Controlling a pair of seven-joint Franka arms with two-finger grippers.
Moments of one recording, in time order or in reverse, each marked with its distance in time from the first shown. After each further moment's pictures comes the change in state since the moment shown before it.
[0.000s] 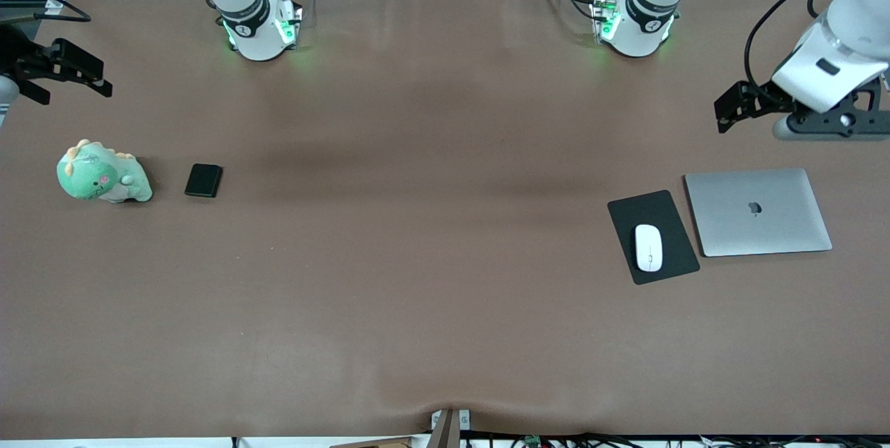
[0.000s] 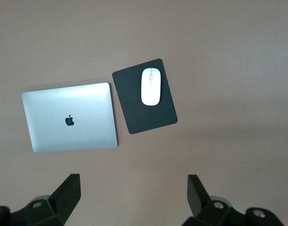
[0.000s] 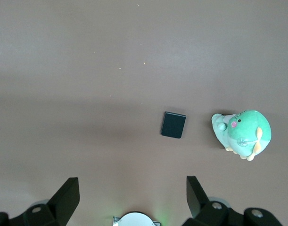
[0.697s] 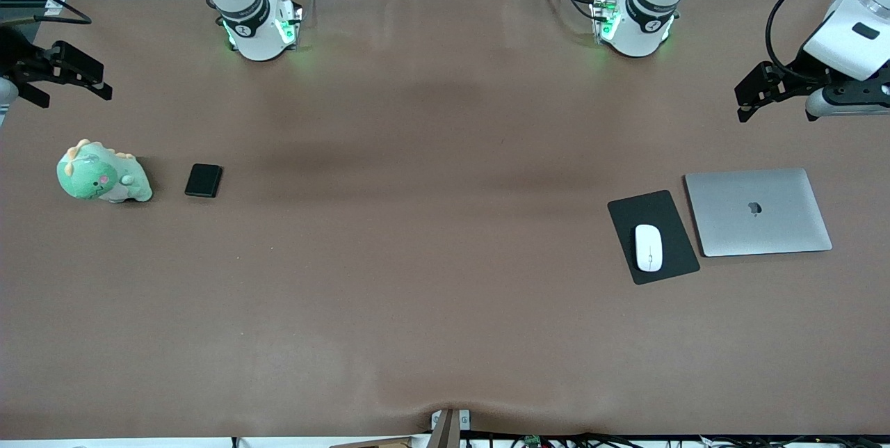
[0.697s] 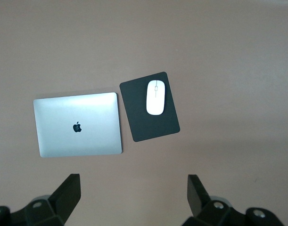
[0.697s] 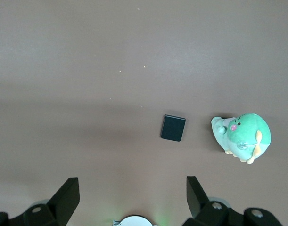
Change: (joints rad) left arm 0.010 -0.023 0.008 0.028 0.000 0.011 0.000; right arm 0.000 0.000 0.001 -0.003 0.000 0.013 0.000
